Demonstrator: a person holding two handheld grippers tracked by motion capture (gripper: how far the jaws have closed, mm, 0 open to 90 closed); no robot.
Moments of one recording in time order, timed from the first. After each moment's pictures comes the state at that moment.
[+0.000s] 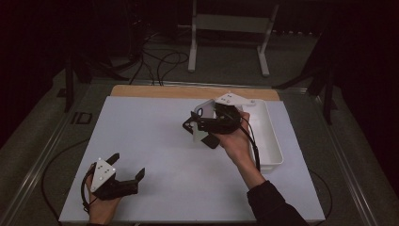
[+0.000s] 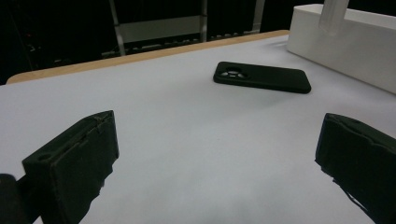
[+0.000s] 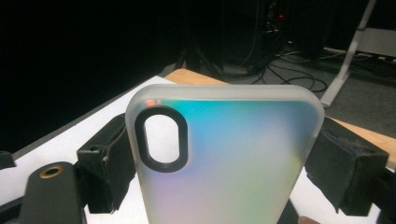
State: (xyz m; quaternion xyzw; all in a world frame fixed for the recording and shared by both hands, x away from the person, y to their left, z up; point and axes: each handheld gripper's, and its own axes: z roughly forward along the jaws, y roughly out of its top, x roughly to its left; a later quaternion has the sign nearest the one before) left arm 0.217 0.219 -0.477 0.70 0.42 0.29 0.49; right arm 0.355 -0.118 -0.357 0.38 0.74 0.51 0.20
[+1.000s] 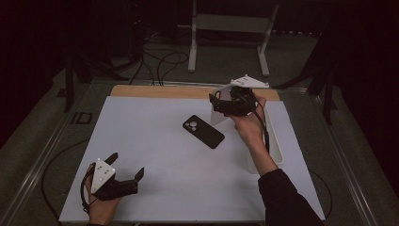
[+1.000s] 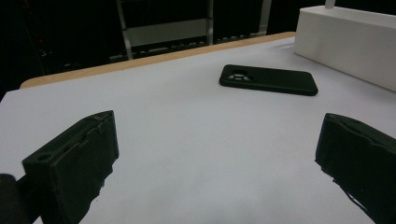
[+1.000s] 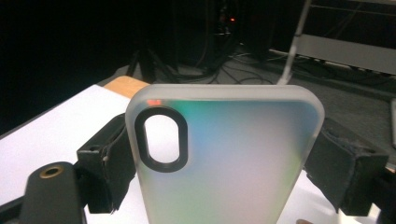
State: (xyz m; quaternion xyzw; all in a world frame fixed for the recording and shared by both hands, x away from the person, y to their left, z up) left arm 0.215 0.219 -0.475 0.70 0.42 0.31 0.49; right arm 0.395 -0.157 -0.338 0.42 0.72 0.47 0.27
